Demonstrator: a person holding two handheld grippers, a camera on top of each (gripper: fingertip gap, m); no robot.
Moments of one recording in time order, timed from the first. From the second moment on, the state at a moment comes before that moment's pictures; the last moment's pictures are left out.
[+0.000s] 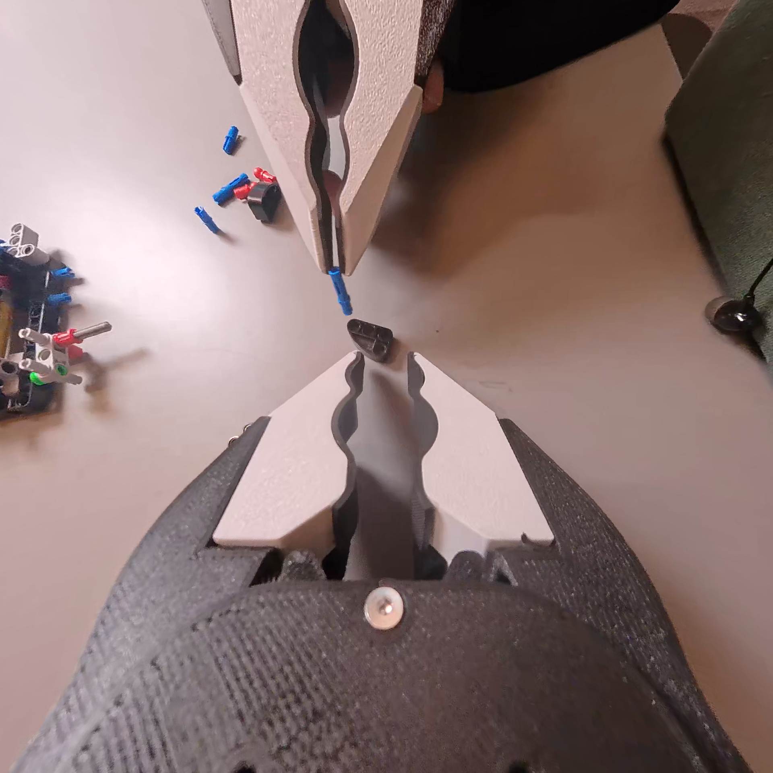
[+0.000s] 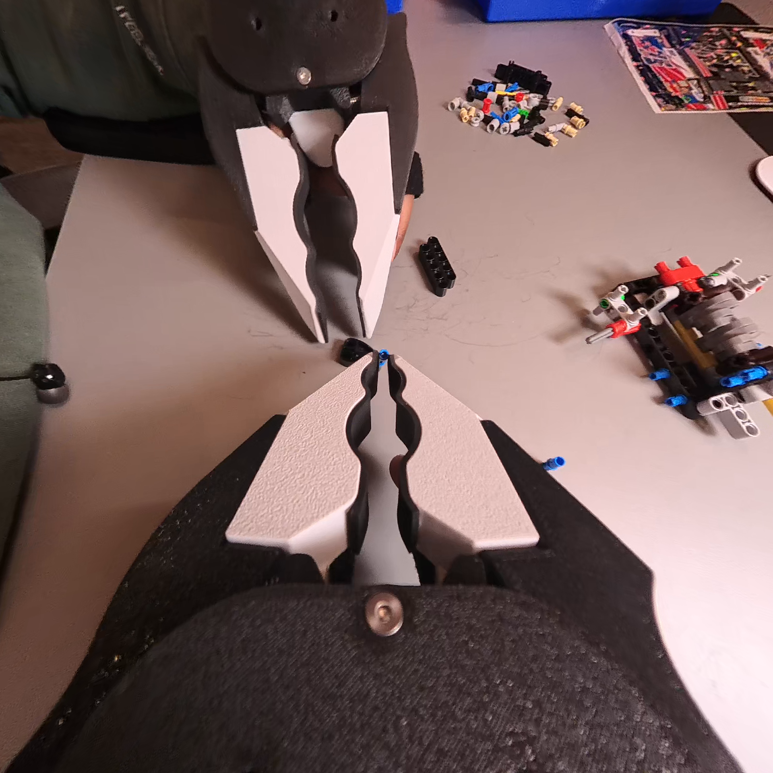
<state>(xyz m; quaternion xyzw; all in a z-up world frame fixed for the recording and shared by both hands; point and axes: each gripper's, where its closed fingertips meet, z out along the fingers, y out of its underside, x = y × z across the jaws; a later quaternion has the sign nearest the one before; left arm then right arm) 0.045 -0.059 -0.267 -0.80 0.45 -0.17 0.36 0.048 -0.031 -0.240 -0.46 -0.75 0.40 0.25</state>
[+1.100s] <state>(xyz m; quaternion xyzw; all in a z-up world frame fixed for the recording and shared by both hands) 0.046 -0.054 -0.270 -0.81 0.42 -0.16 0.37 0.046 -0.027 -0.243 -0.46 -0.75 0.39 0.26</state>
